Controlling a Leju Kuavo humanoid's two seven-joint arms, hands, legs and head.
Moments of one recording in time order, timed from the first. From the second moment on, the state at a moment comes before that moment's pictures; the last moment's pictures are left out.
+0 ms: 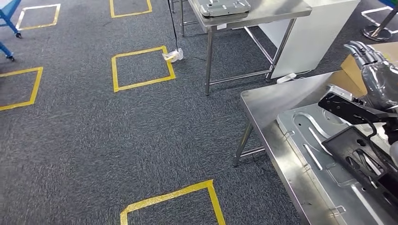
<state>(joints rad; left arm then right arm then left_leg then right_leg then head) 0.67 0.57 -0.72 -1.50 0.76 0.70 0.43 -0.83 -0.63 0.50 -1.30 0.64 0.13 -0.11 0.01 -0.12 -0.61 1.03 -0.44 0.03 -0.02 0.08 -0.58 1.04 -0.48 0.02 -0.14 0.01</state>
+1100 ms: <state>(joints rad) 0.63 0.57 -0.77 -1.46 0.86 0.70 0.43 -0.66 -0.56 0.55 -1.42 0.90 0.01 -0.07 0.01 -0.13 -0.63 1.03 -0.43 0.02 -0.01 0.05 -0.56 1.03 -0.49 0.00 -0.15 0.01</state>
